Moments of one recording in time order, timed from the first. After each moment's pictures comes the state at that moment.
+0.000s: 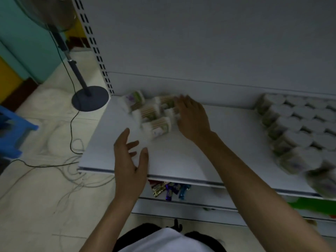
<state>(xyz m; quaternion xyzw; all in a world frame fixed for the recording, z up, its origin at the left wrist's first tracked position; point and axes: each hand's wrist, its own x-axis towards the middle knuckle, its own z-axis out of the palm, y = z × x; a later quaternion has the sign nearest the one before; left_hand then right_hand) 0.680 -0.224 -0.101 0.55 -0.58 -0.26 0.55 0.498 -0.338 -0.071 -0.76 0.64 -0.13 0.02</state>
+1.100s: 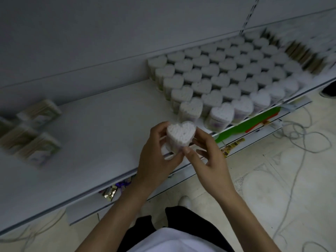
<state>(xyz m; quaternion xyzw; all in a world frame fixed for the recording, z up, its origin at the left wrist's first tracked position) 0.462 -0.185 -0.079 0.29 -0.72 -0.54 0.32 0.361 -0.083 -0.061 -0.35 0.73 -0.53 0.25</state>
